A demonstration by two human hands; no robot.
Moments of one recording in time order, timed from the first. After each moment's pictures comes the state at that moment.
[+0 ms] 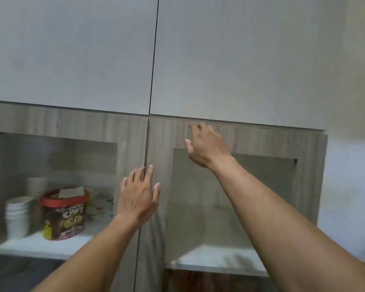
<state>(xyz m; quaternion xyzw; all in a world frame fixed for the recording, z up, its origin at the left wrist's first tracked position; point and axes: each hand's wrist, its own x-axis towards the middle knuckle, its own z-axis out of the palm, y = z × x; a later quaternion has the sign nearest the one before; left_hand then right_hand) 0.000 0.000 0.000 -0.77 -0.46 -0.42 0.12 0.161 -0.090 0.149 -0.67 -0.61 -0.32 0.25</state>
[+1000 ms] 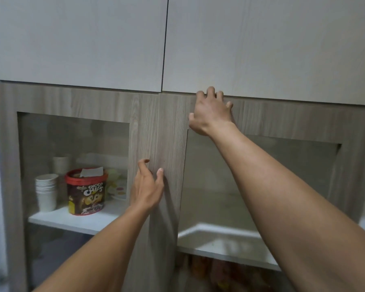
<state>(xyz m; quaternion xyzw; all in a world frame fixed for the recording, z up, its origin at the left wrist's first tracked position) 0.017 0.030 -0.029 -0.65 -0.49 -0.56 -0.14 0.151 -0.041 0.172 -0.70 -0.59 -0.32 0.24</state>
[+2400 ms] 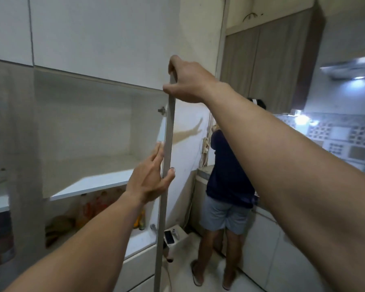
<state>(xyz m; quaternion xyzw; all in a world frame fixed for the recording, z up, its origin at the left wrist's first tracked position) -0.018 -0.345 -0.038 -0.91 -0.03 -0.40 -0.15 0.021 -0.471 0.196 -0.82 -0.45 -0.33 0.14</state>
